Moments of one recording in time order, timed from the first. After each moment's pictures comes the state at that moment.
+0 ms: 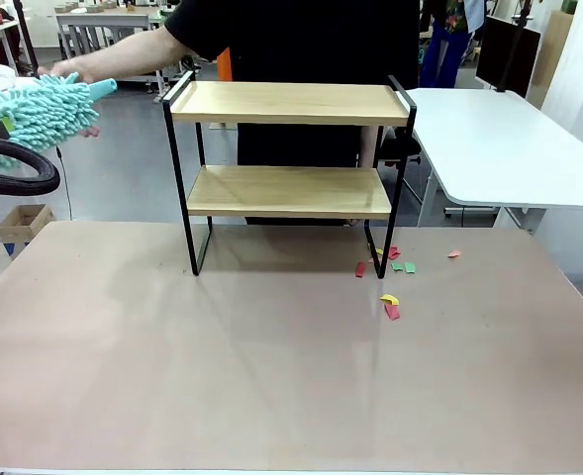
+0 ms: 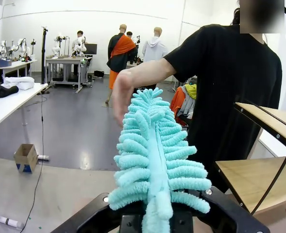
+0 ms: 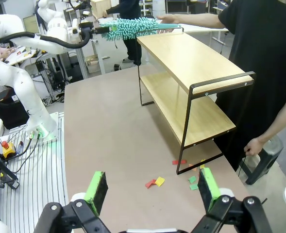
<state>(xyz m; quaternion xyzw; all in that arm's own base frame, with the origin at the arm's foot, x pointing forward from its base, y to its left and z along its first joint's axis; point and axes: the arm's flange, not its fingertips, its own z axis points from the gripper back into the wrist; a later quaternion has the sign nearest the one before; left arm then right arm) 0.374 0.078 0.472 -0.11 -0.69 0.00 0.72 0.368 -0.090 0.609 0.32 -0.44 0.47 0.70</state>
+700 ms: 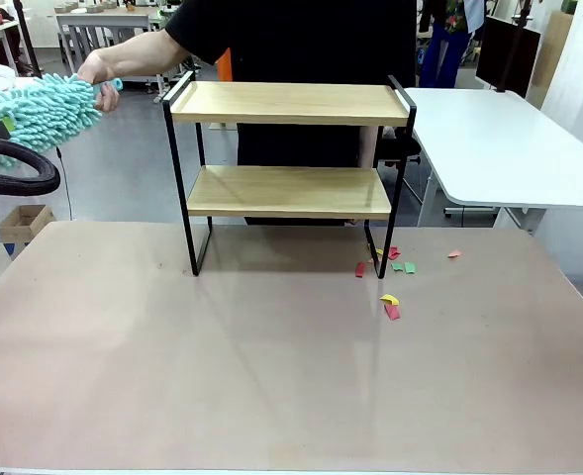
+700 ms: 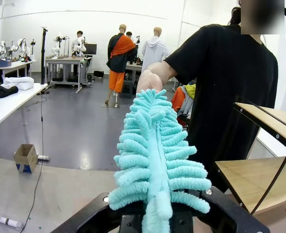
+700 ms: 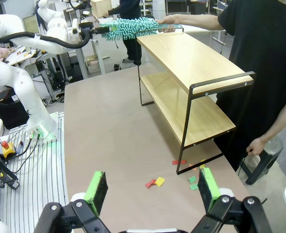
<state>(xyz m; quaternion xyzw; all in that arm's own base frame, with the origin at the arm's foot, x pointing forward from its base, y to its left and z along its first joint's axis) 0.374 0.077 0.472 -0.11 -0.69 0.00 0.71 0.368 -0.090 0.609 0.32 -0.44 0.47 0.70</state>
